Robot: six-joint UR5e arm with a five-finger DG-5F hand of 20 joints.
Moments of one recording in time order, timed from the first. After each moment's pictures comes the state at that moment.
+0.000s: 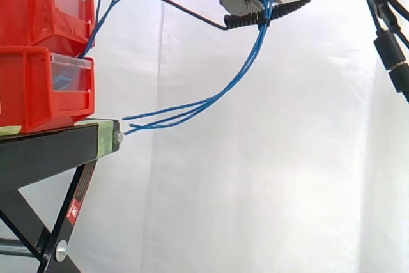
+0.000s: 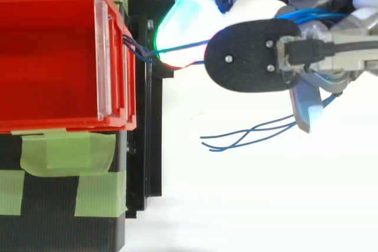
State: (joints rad) arm 0.32 -1.86 -1.49 -2.99 -0.78 0.26
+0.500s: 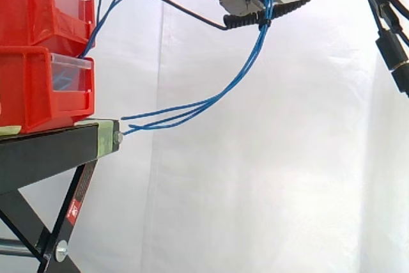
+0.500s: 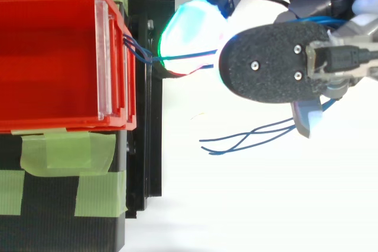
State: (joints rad) arm 0.32 -1.86 -1.49 -2.99 -0.78 0.24
